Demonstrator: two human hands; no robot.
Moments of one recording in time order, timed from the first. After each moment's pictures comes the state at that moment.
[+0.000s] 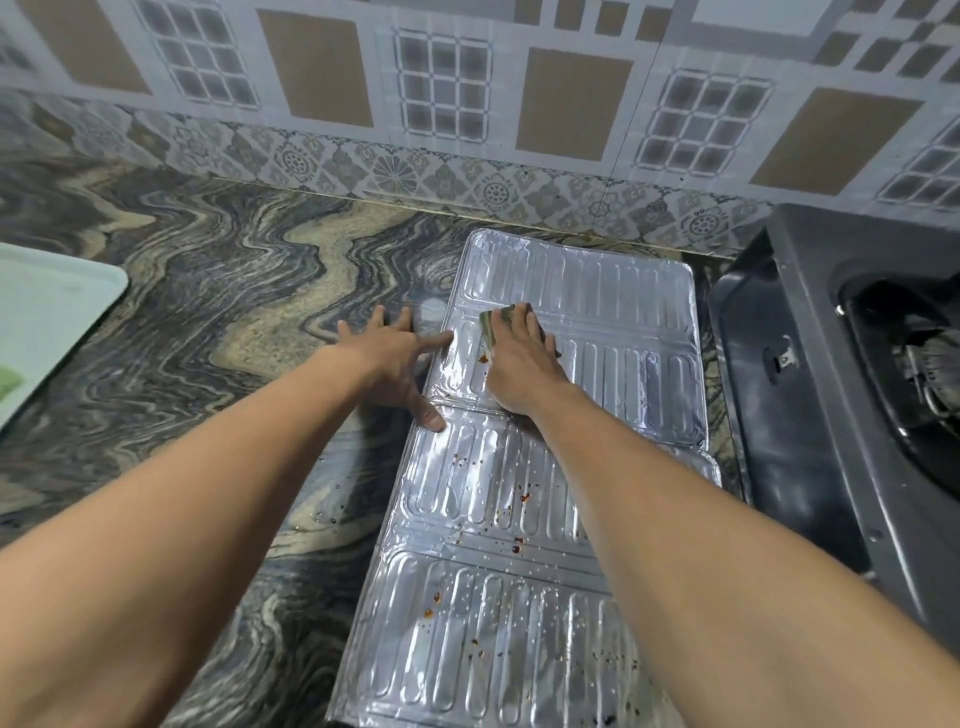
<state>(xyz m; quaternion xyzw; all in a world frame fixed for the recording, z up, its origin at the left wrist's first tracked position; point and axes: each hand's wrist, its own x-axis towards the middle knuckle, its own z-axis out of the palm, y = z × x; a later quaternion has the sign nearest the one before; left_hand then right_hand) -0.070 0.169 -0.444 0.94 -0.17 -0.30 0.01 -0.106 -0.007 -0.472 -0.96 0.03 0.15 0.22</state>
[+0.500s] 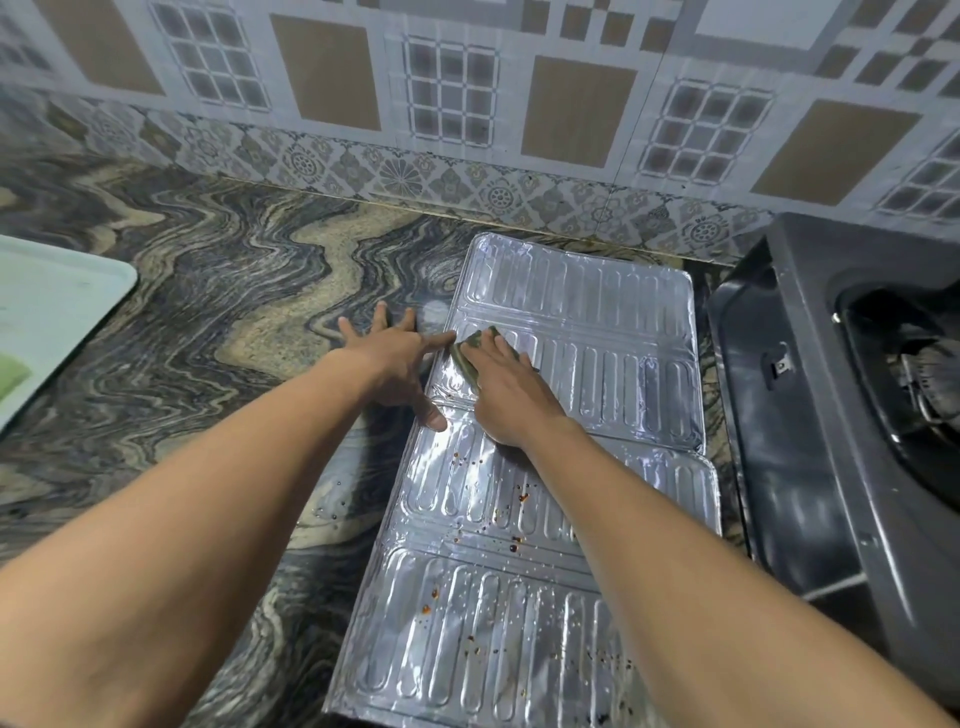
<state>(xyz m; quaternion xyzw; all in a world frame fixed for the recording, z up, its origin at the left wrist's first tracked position) -0.073 0.166 -0.447 0.95 -0.15 -0.28 0.01 -0.135 0.005 -0.471 -0.96 -0.07 0.13 0.22</state>
